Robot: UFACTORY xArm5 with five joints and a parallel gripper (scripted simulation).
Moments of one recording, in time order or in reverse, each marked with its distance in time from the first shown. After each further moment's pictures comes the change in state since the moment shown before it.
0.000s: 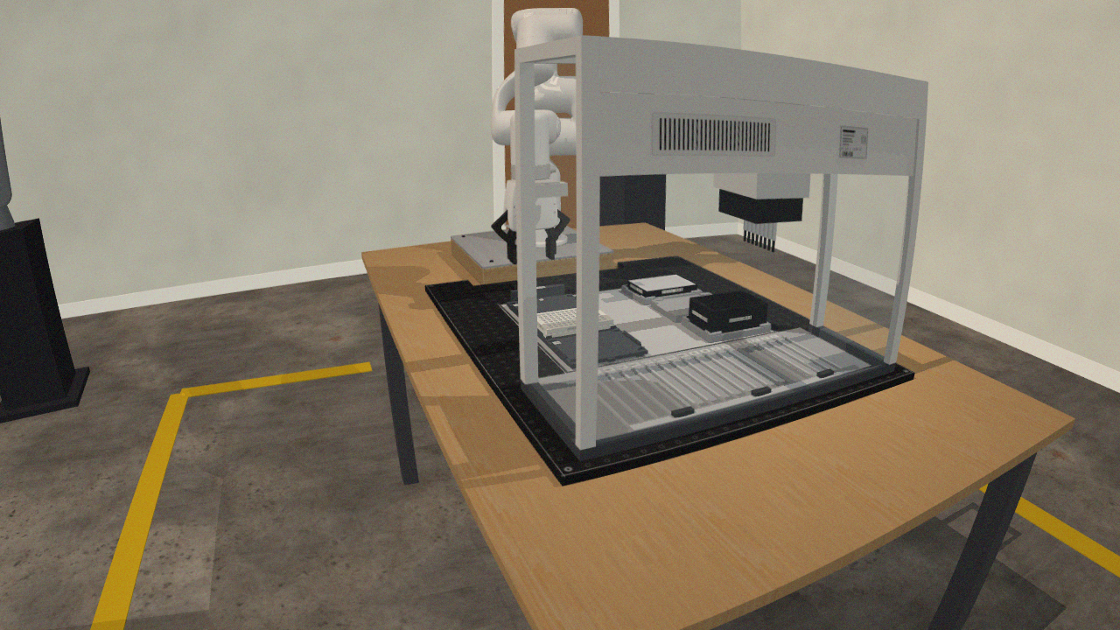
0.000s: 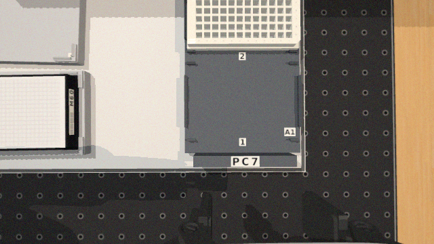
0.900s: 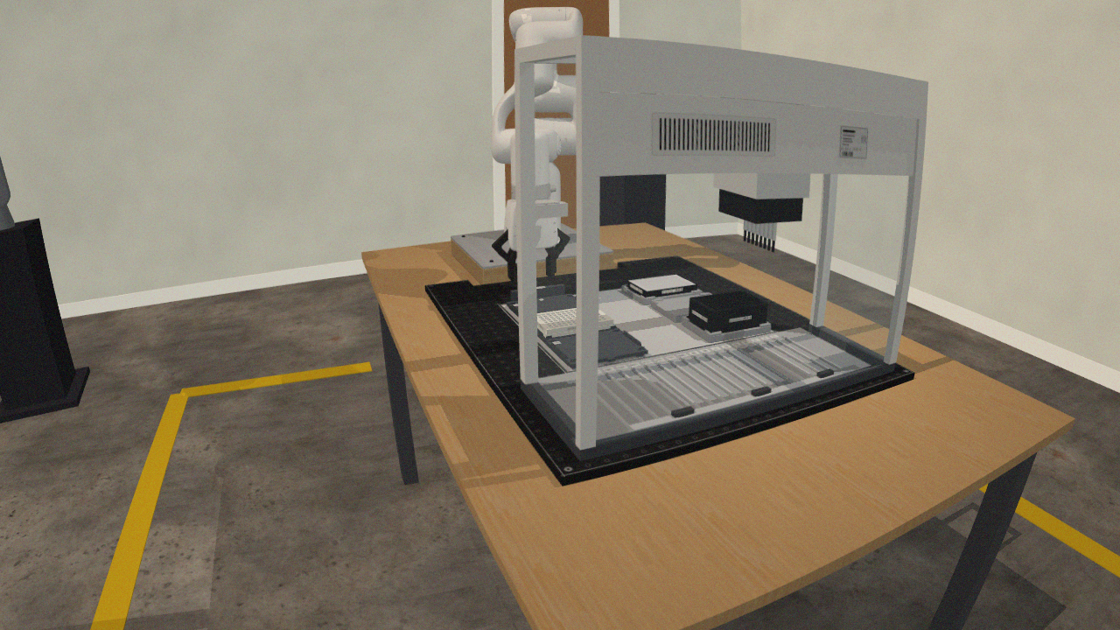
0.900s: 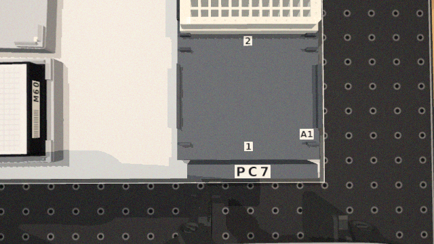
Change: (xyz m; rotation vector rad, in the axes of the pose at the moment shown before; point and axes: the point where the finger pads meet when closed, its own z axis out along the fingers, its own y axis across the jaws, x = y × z) arm 0.000 0.000 0.039 0.000 0.001 0.000
